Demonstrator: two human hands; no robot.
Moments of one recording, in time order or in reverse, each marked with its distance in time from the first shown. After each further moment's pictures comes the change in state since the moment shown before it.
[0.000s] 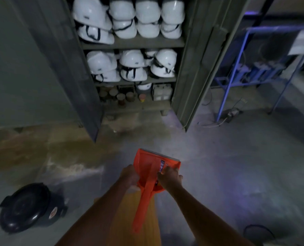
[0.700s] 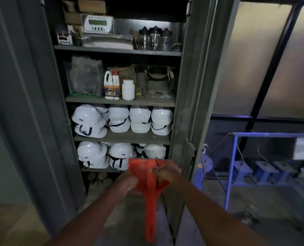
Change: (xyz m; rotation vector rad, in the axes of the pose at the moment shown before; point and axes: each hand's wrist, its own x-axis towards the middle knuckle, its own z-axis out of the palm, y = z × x) left_hand 0.090 0.467 -0.213 -0.713 0.237 0.241; right_hand 0.256 -0.179 -0.505 -0.063 0.160 -0.532
